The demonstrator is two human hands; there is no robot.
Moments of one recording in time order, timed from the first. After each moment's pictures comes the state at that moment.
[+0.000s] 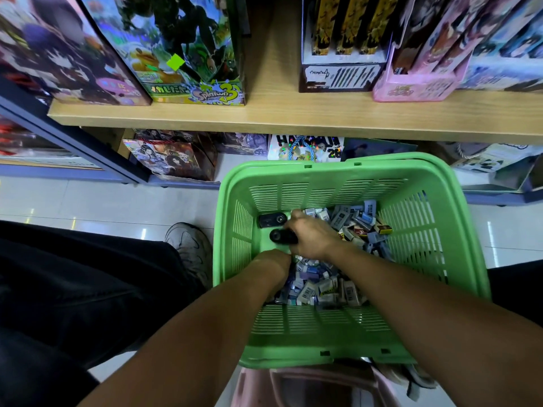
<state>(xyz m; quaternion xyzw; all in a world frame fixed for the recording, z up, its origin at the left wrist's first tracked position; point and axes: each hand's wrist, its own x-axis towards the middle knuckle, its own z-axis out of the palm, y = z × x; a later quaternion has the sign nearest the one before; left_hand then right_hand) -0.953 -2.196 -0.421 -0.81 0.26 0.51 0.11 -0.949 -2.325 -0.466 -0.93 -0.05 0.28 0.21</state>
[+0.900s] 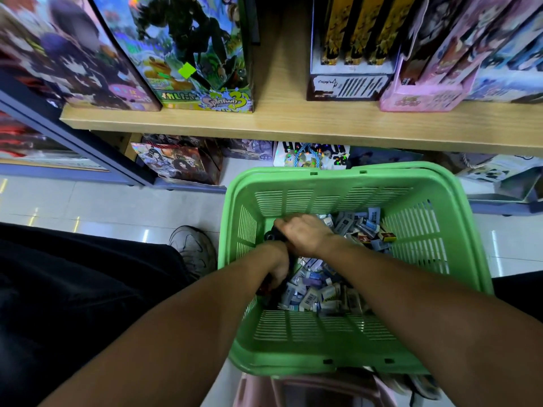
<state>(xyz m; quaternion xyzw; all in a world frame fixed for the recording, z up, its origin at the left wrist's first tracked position) -0.920 -2.199 -0.408 -0.78 0.14 0.61 0.06 -0.922 -2.309 -0.448 -0.95 -0.20 0.25 0.04</state>
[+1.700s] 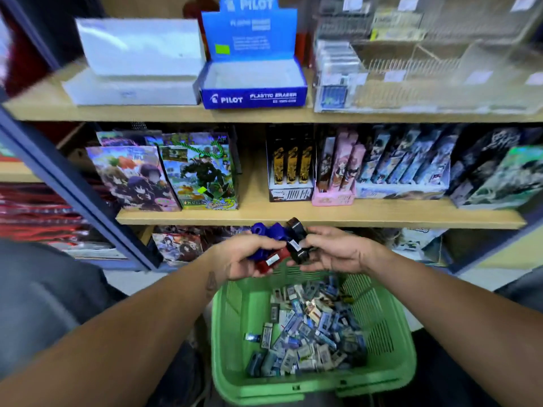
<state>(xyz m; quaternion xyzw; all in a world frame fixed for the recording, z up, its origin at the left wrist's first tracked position) -0.888 -2.195 -0.233 -0.62 -0.09 0.50 -0.59 -0.954 -2.398 -0.233 -0.54 0.16 0.30 0.77</state>
